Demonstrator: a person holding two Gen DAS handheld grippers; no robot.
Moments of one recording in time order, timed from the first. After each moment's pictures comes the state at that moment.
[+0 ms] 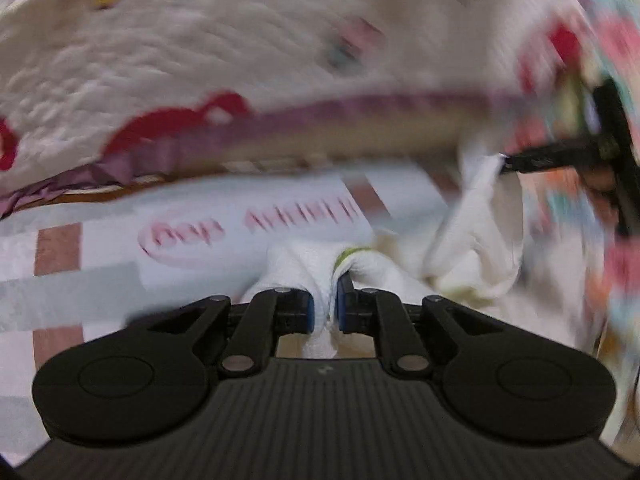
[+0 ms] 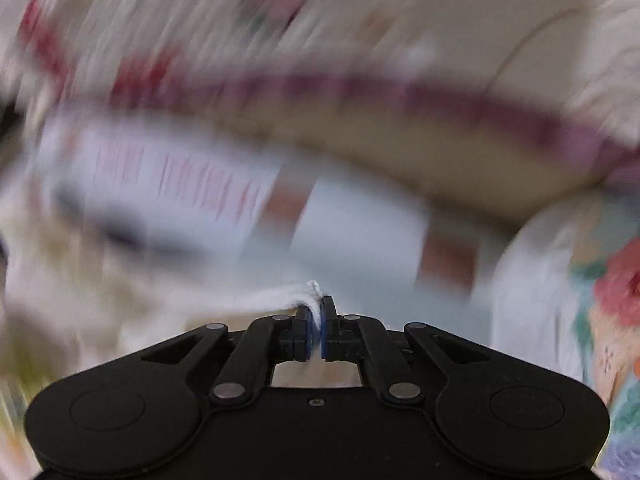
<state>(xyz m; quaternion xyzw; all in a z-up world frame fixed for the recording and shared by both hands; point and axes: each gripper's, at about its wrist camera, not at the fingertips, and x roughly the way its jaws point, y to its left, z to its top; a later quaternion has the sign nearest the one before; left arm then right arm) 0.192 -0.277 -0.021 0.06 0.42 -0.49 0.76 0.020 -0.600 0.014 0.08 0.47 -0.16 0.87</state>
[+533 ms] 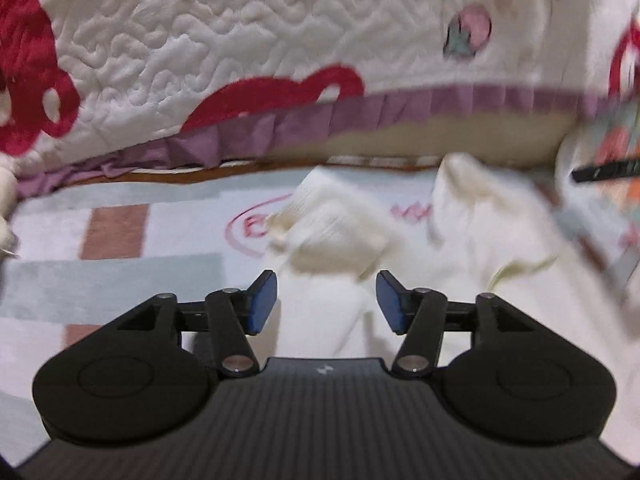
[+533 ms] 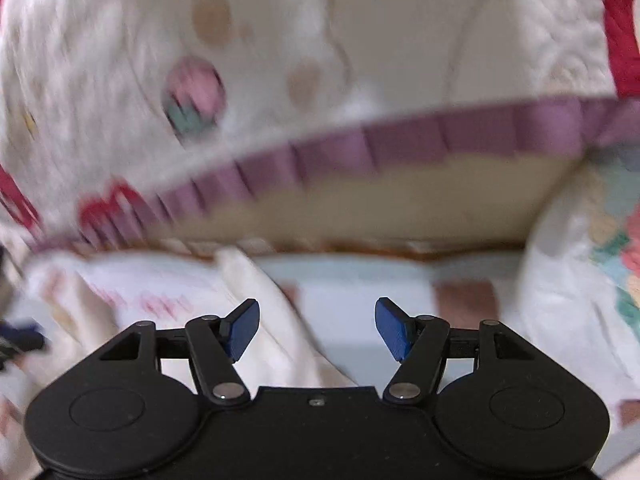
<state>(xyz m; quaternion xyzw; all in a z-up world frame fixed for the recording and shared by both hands) 0.201 -0.264 -0.100 0.11 0.38 -0.41 0.82 0.023 -0.609 -0.028 0.16 0.38 -0.21 0.89</state>
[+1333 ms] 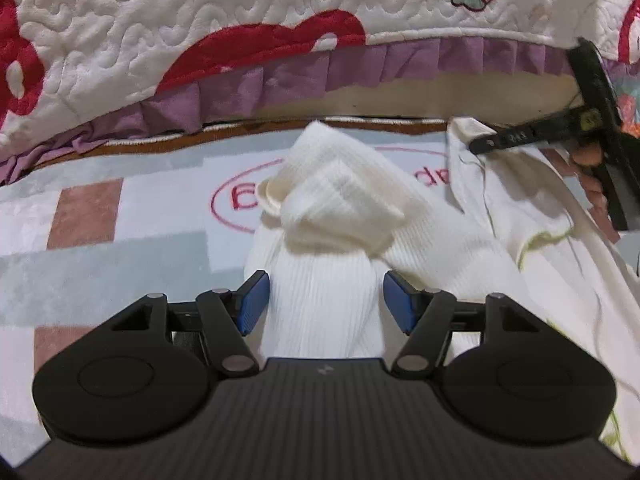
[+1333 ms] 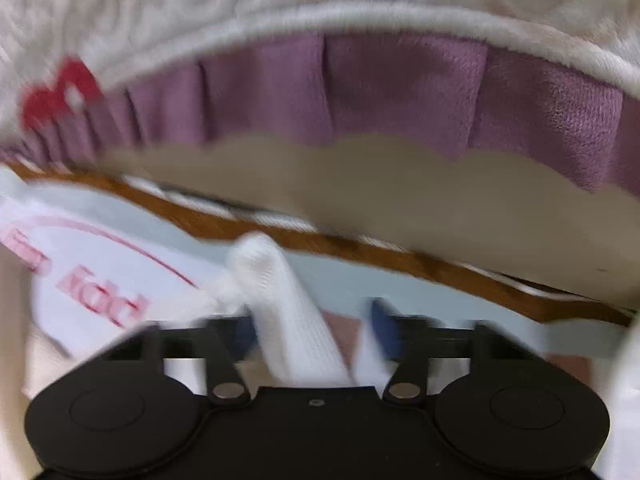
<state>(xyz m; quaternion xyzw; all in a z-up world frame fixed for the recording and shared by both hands) 0.222 -0.284 -0.127 0.11 0.42 -0.43 0.79 0.158 -0.604 -0.117 0.07 0.45 -0.16 0.88</state>
